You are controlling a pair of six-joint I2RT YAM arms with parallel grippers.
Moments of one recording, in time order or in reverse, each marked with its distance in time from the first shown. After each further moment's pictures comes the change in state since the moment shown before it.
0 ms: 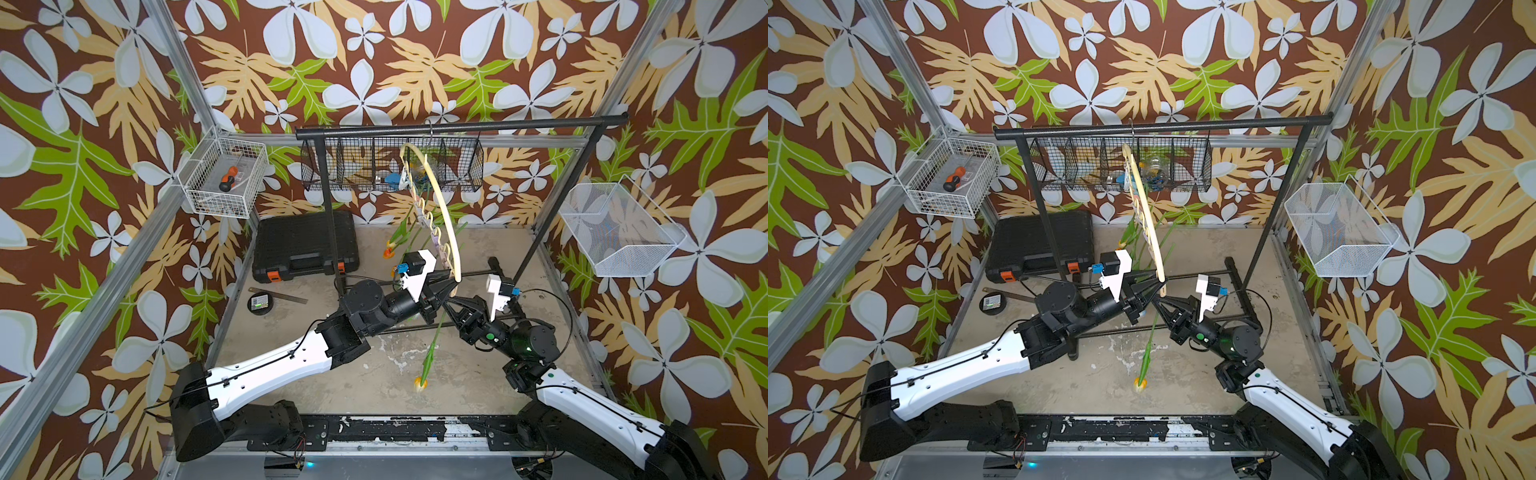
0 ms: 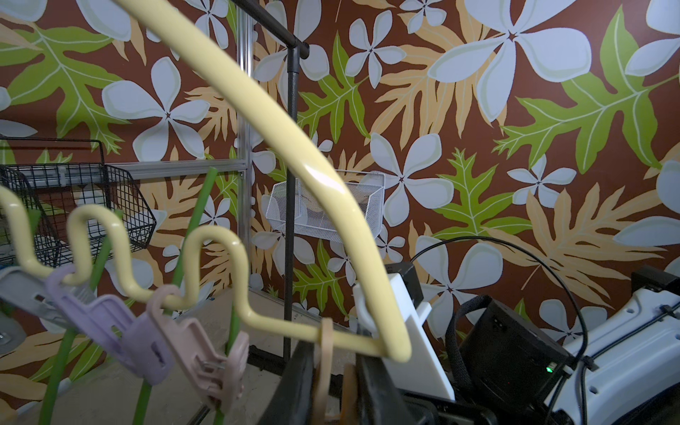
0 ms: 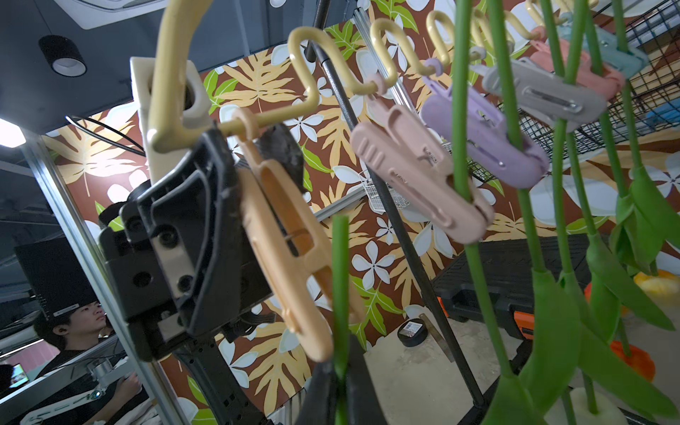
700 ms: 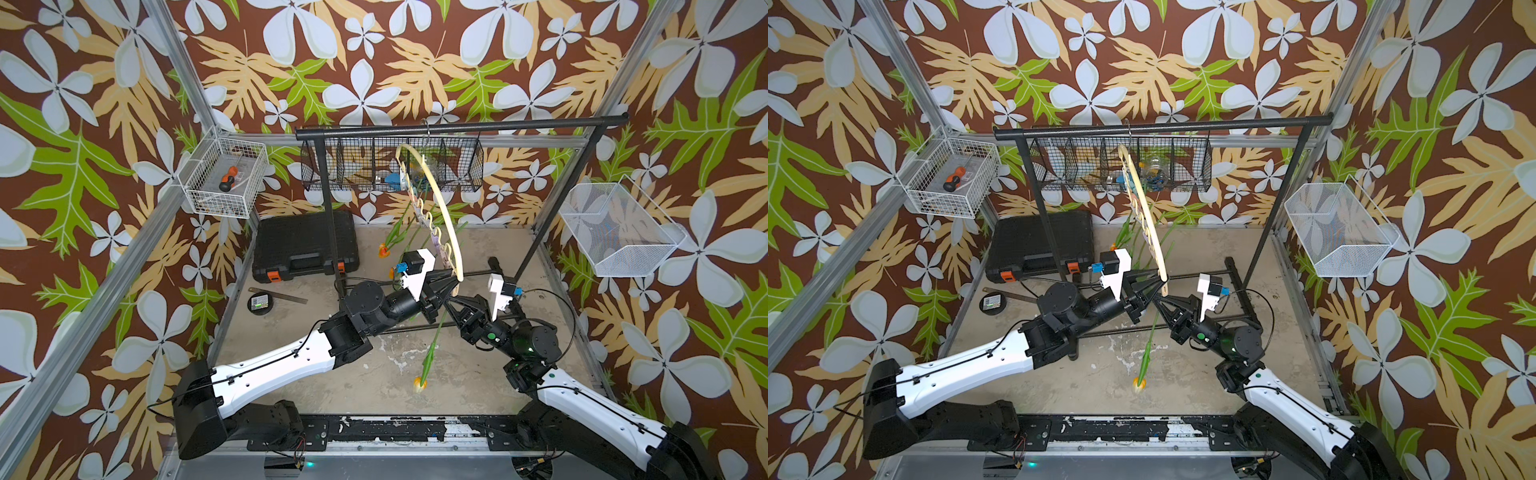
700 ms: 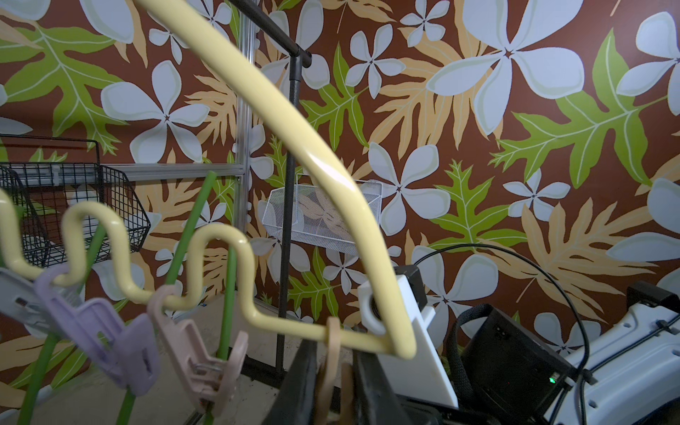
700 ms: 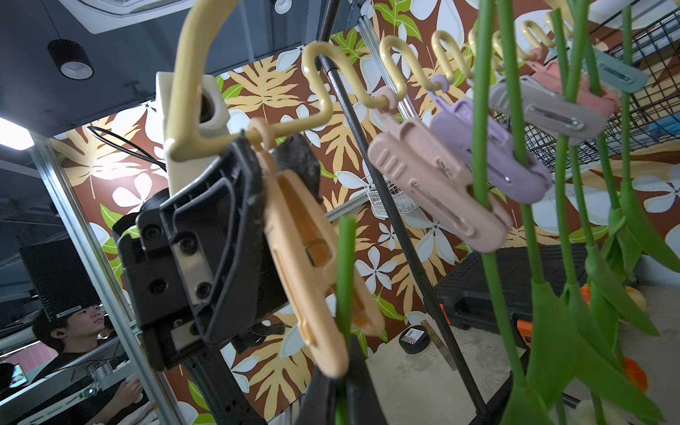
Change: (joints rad) left arm 0.000 0.018 -0.015 0.062 0.004 -0.038; right arm 0.001 -0.008 0.009 0.000 0.016 0.000
